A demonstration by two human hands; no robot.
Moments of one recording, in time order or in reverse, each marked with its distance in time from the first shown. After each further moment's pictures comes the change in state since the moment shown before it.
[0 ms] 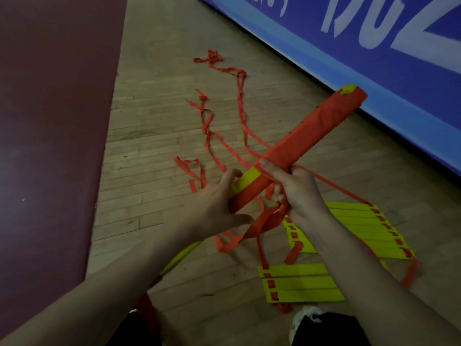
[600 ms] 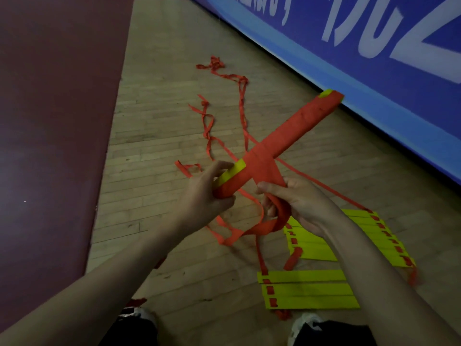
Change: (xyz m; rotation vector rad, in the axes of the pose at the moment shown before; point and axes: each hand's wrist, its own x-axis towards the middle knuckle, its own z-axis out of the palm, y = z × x) left_hand -0.011 -0.027 0.002 -0.216 0.293 0.089; right_hand -0.006 -0.008 -0.019 -0.209 -0.380 0.115
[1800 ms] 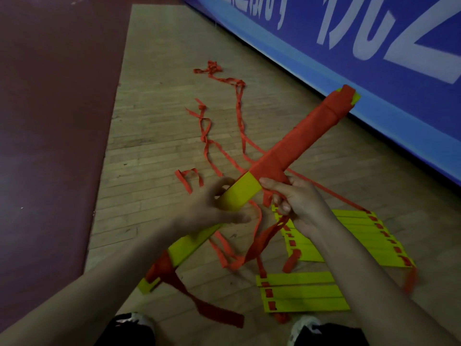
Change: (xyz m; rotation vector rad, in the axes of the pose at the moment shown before) left_hand 0.003 0.018 -0.001 -0.067 -0.342 -0.296; right_hand 0.007 0.006 -0.005 0.144 0.280 -0.023
